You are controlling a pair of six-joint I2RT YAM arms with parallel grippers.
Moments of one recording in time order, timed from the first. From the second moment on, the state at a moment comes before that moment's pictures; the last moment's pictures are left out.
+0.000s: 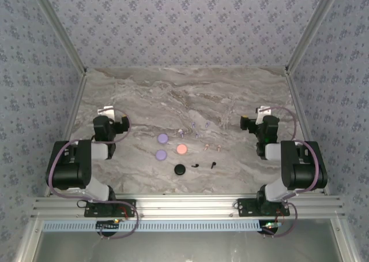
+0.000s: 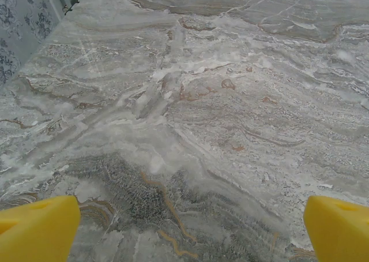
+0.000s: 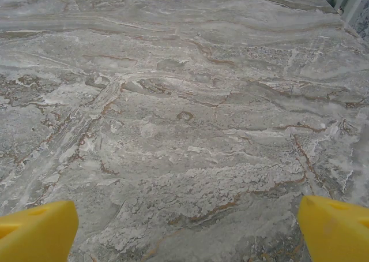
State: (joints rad) left arm 0.02 1.53 0.40 0.73 -0.06 -0.02; right arm -0.04 1.52 0.38 0.73 0.00 -0.03
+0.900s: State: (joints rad) left arm 0.01 1.25 0.42 0.47 -0.09 -0.06; right arm -0.06 1.36 0.46 0.44 0.00 0.01
